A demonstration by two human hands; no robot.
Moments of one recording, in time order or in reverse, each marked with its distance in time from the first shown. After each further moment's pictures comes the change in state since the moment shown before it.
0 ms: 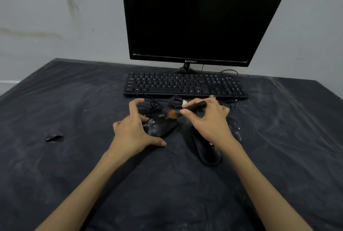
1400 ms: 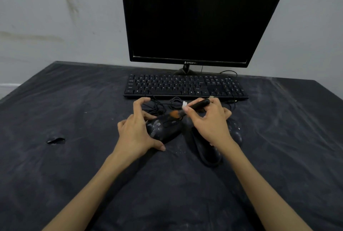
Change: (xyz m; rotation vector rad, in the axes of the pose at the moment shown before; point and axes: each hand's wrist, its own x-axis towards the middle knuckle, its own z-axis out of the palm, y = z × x) left_hand -0.001 0.001 0.002 0.002 0.015 0.101; right_hand -0.003 0.001 0.001 0.066 0.058 0.061
